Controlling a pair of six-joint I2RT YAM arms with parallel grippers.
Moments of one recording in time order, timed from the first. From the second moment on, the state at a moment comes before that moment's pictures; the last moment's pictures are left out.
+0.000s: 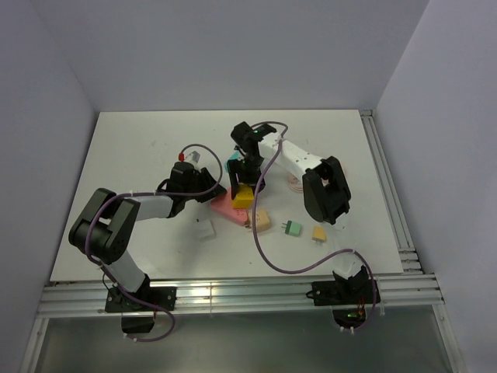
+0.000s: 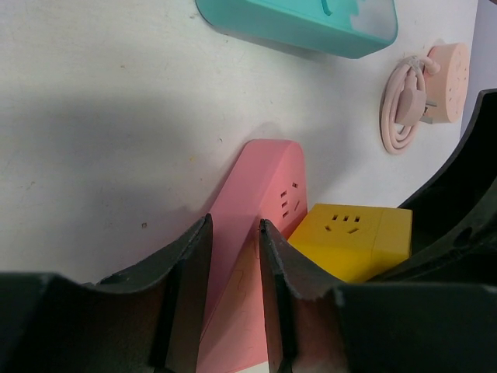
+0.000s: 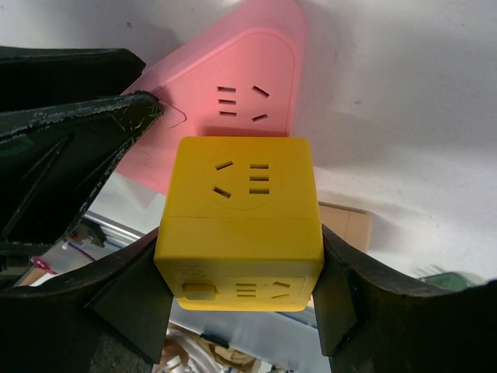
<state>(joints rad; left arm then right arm) -0.43 1.67 0.70 0.38 0.26 -0.81 0.61 2.20 1.89 -1.12 -0.30 0.46</state>
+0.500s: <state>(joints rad) -0.42 1.63 0.69 0.37 0.27 -0.81 0.71 2.24 1.99 -1.21 -0.03 0.58</state>
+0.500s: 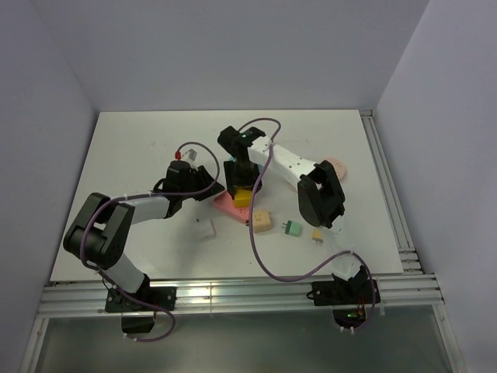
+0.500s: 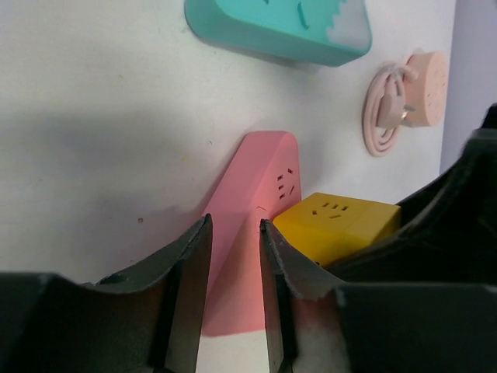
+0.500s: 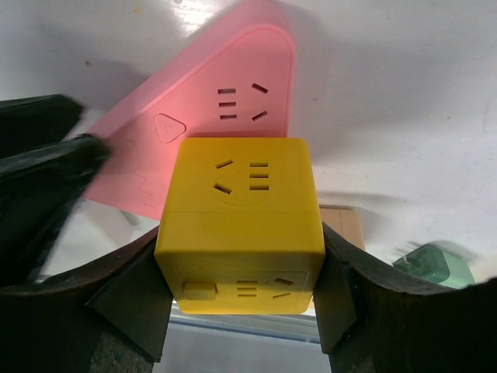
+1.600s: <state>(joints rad) -0.39 1.56 0.59 0.36 0.30 -0.84 0.68 2.18 1.89 -1.09 -0.07 0.51</state>
